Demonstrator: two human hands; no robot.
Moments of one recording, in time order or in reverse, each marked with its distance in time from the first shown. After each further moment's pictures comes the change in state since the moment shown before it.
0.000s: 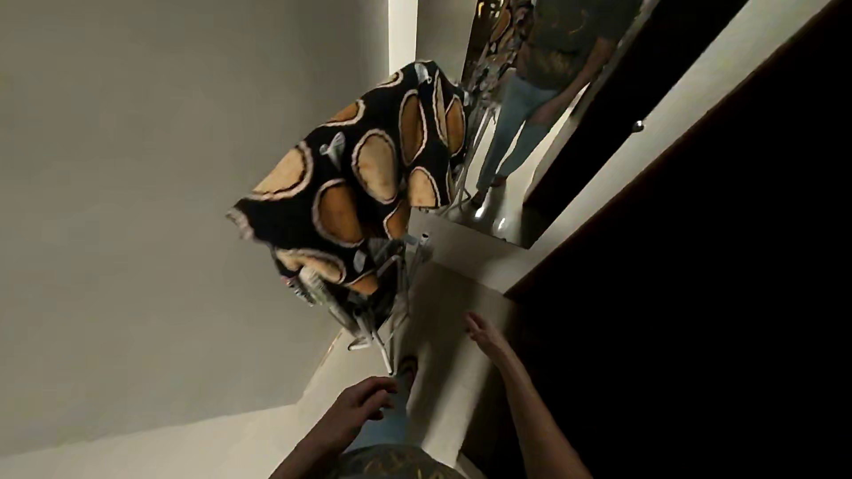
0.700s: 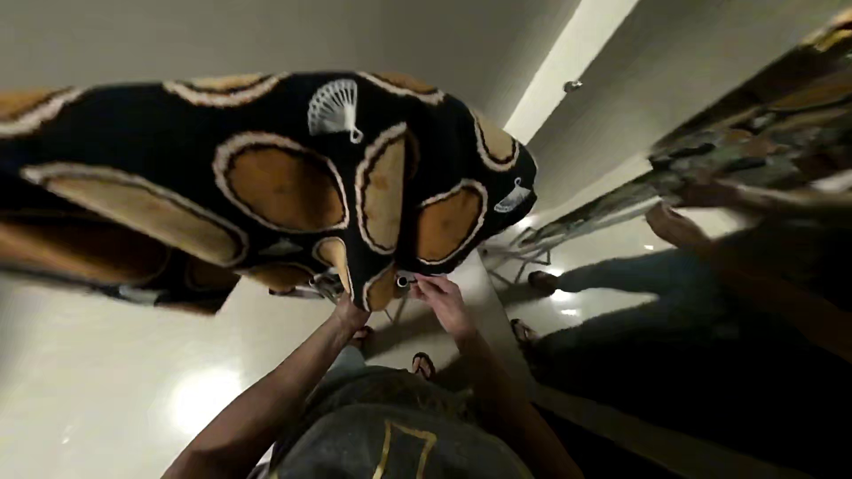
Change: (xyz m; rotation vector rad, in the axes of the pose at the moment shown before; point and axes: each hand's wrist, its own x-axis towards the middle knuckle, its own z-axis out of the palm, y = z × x) left_hand 0.321 0.088 0.033 -1.024 1.044 0.254; right_hand 0.247 -0.149 -0.073 0.172 -0.791 -0.320
